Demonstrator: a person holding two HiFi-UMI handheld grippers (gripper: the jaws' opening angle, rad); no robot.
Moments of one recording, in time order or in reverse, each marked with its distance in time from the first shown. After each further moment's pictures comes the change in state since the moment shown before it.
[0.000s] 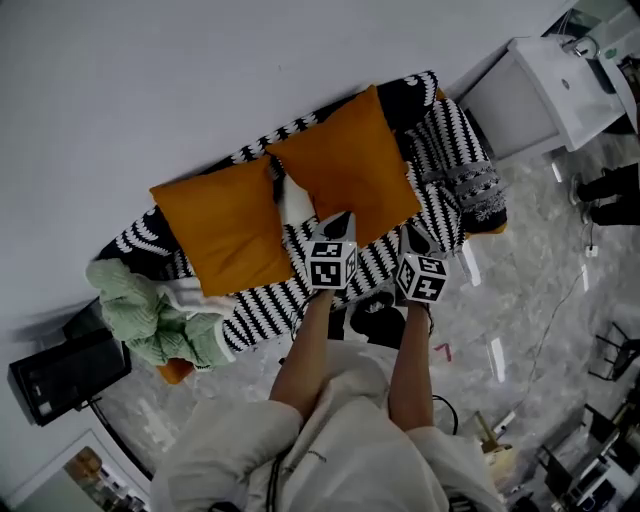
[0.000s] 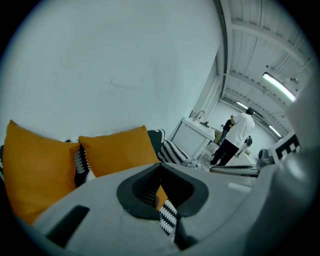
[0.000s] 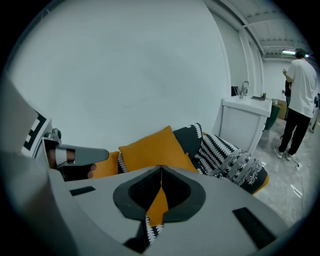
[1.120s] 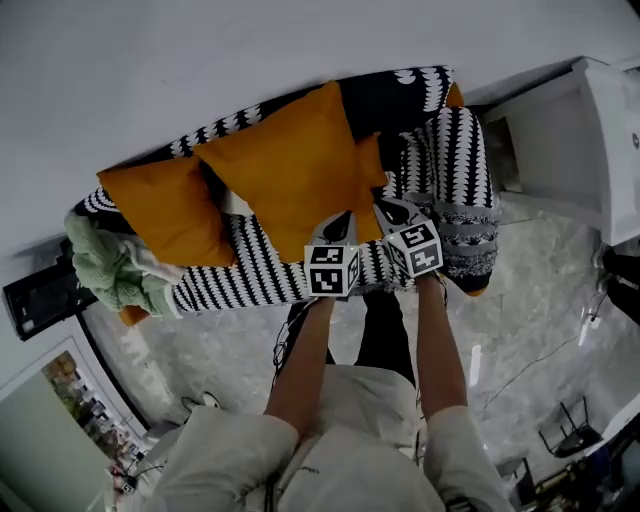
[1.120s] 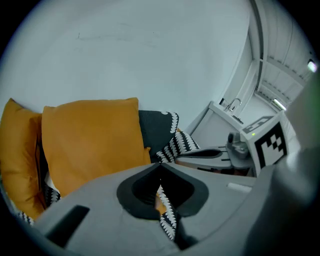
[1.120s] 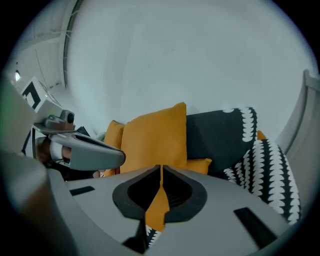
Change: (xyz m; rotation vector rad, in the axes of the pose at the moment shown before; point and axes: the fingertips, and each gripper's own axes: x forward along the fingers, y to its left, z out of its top) left arm 0.270 -0.078 -0.013 -0.179 0.111 0.295; right arm 0.227 -0.159 0.028 -0.382 0.234 0.689
